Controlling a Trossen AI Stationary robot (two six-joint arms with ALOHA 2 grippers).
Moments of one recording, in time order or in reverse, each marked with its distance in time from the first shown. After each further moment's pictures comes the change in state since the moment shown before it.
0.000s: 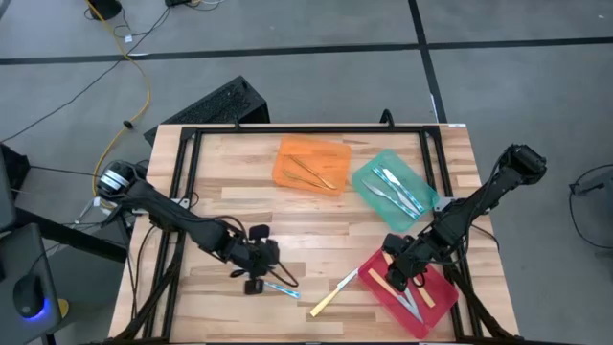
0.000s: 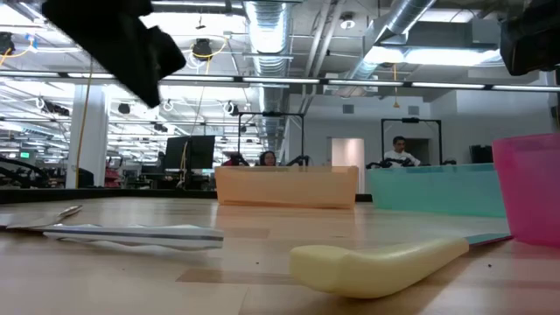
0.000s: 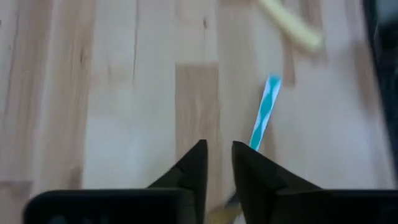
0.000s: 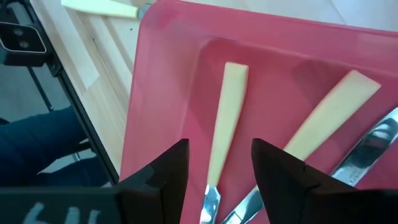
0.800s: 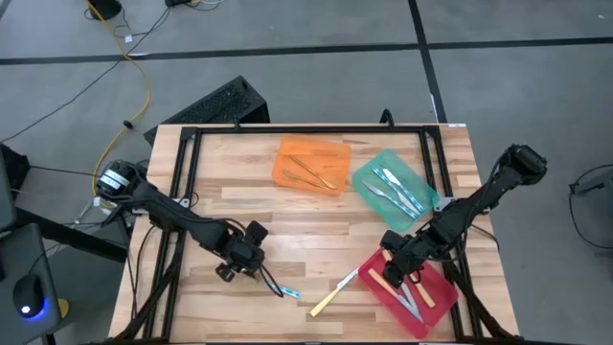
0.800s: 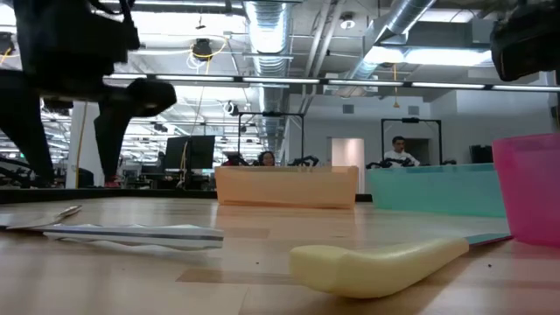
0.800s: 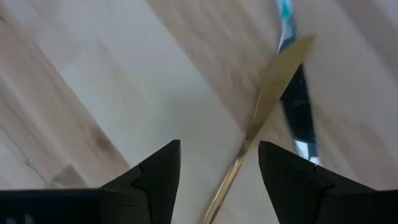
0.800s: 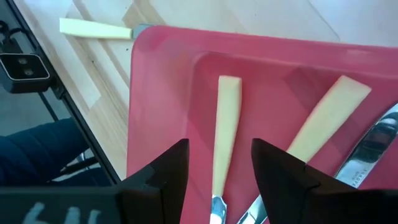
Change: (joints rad) left arm 0.022 -0.004 -0.155 -0.150 0.041 0.661; right arm -0.032 0.000 0.000 0.004 -0.003 0.060
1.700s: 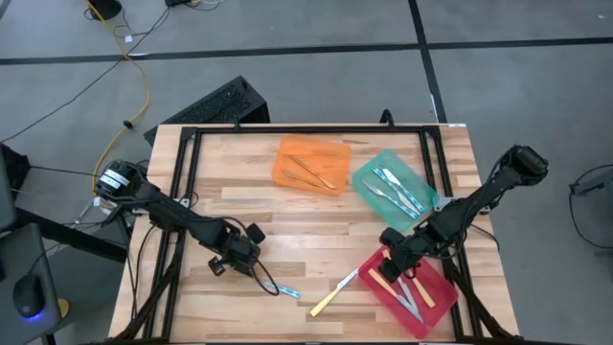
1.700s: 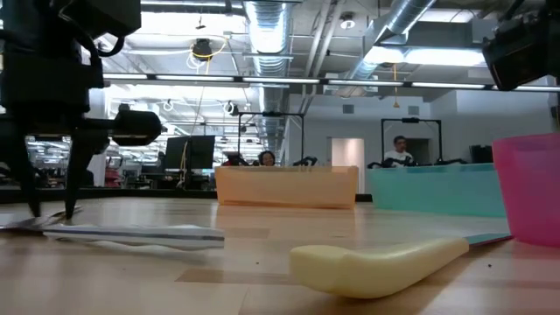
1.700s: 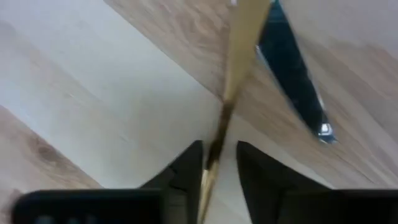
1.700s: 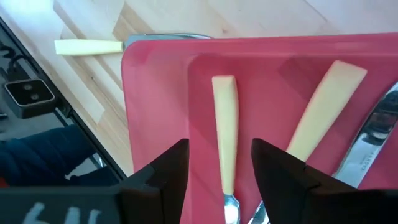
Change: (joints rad) left arm 0.021 0.000 -0.142 0.096 0.074 0.230; right arm -0.045 0.000 0.000 -0.004 -0.049 0.111
